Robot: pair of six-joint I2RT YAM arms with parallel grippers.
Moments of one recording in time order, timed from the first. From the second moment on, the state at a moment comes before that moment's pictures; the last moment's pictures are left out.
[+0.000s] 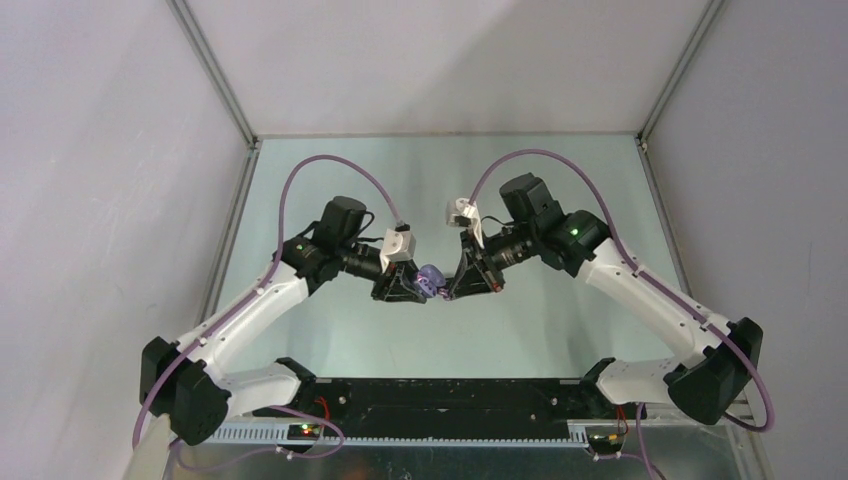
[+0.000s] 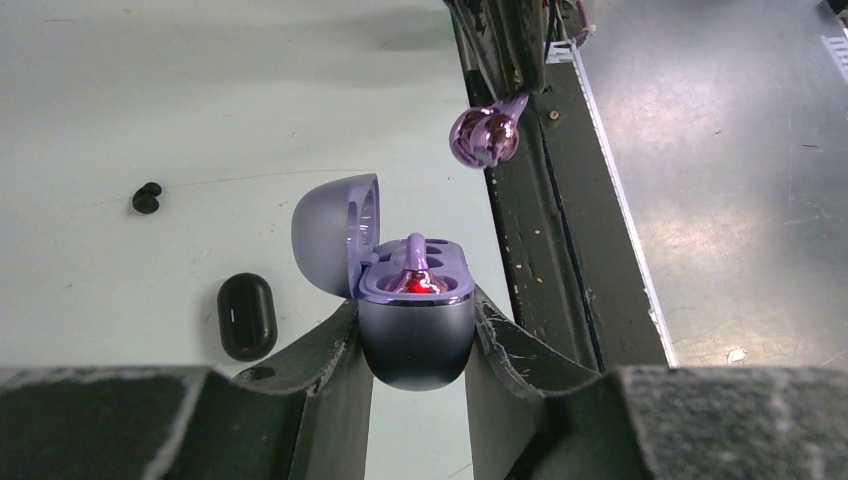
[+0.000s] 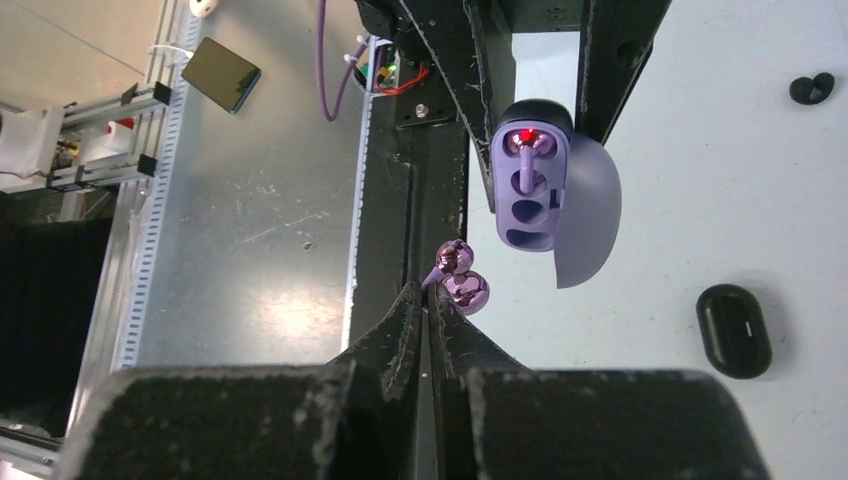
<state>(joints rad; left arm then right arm) -0.56 1.15 0.93 -0.52 1.08 0.56 0.70 1.27 1.26 -0.73 -0.98 -0.23</state>
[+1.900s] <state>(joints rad) -0.56 1.15 0.93 -0.52 1.11 0.55 0.78 1.36 1.29 -0.66 -0.84 -0.22</state>
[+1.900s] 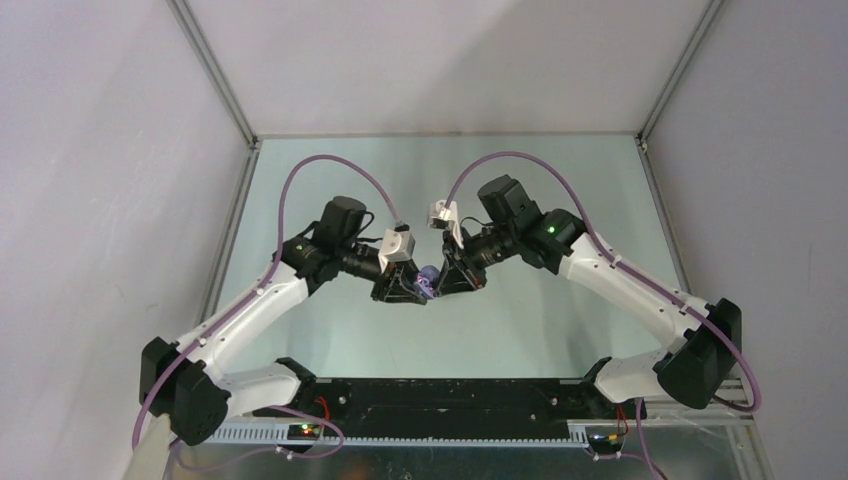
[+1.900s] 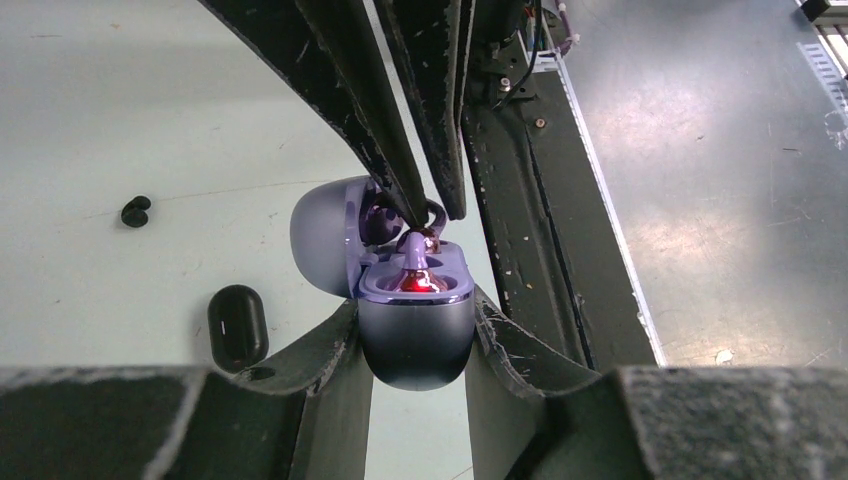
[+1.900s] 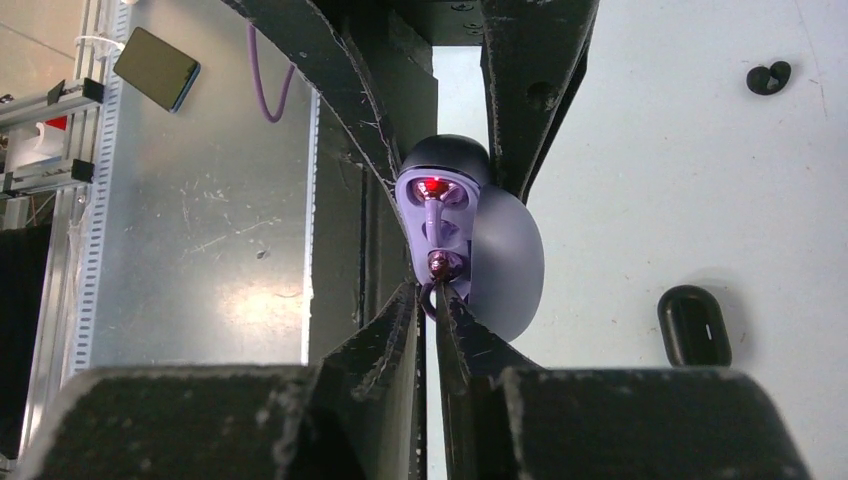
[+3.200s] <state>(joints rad) -0.56 1.15 0.93 -0.51 1.12 0.55 0.83 1.29 1.32 -0.68 -0.69 -0.30</state>
